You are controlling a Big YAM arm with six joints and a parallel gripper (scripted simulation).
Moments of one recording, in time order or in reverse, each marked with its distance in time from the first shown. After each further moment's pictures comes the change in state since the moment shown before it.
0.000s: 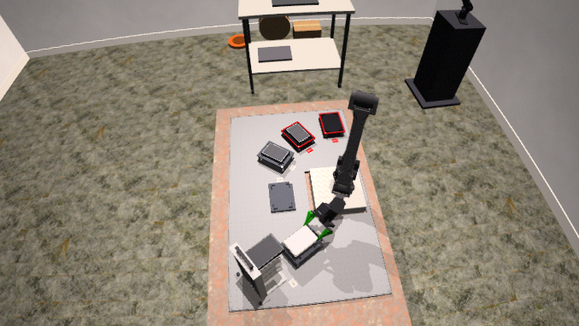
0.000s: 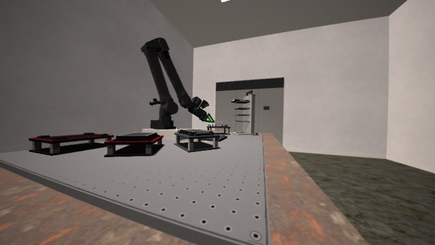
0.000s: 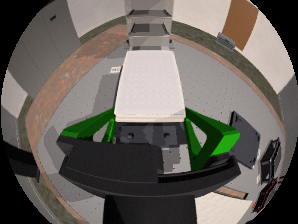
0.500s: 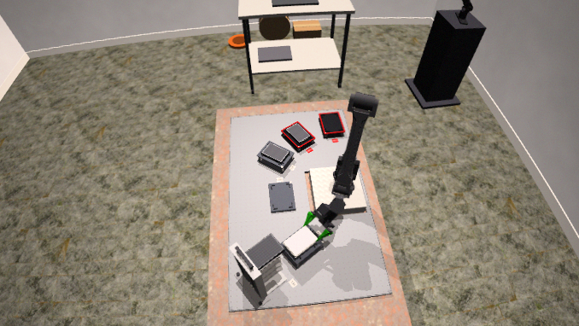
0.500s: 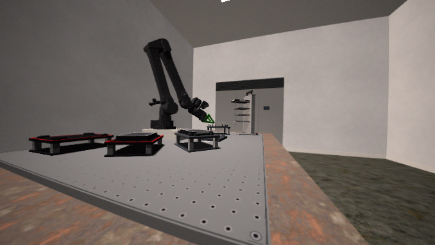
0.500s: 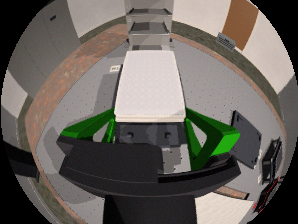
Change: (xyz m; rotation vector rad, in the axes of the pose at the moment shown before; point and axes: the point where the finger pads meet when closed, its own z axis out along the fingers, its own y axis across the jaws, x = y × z) arm 0.005 0.000 0.003 -0.001 -0.002 0.001
